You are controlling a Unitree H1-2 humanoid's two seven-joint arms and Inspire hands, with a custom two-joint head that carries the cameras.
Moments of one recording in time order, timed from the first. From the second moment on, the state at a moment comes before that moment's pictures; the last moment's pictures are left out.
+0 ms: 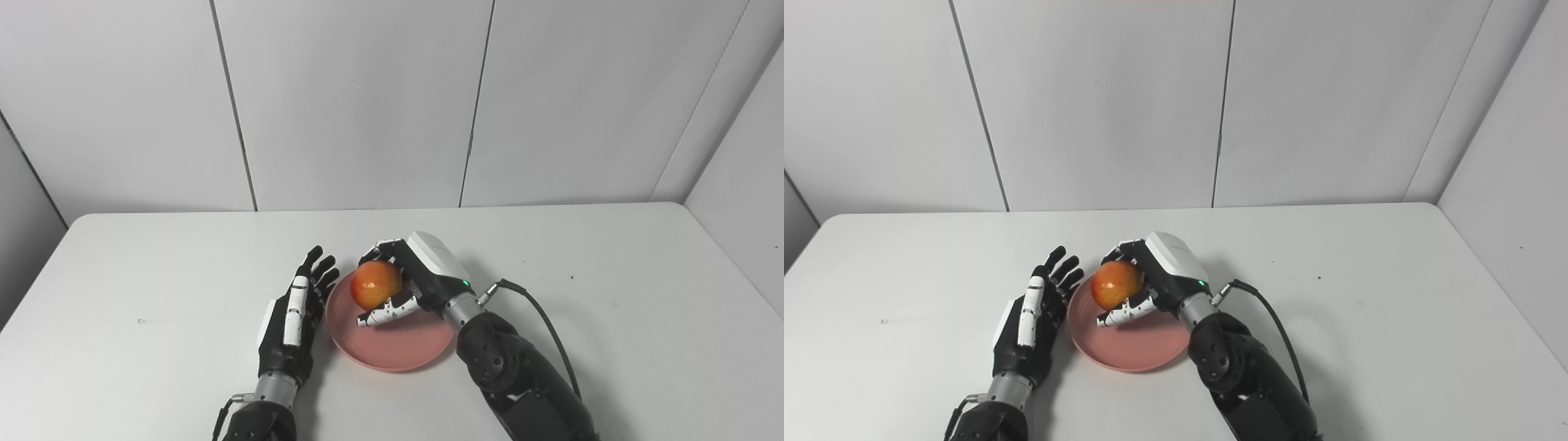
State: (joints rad) left arm -0.24 -0.11 -0.01 0.15 -0.15 0.05 -0.08; right arm -0.53 -0.11 0.39 0.18 -0.60 0.17 0.10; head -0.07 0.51
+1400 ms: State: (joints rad) left arm -0.24 -0.12 -0.02 0.14 -0.15 0.07 -0.06; right arm -0.49 -0.13 0.40 0.15 -0.68 0.18 0.15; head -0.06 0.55
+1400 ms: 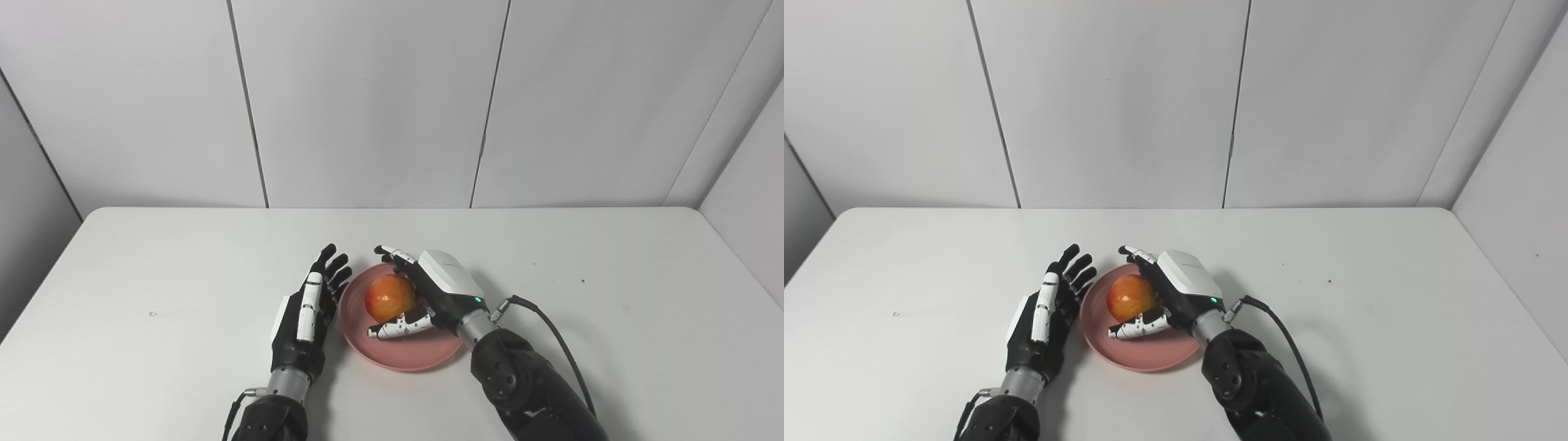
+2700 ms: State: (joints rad) left arm -0.24 -0.12 -0.02 0.14 -0.15 0.07 -0.06; right arm -0.31 -0.09 0.15 -0.18 -0.54 0.24 0.10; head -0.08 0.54
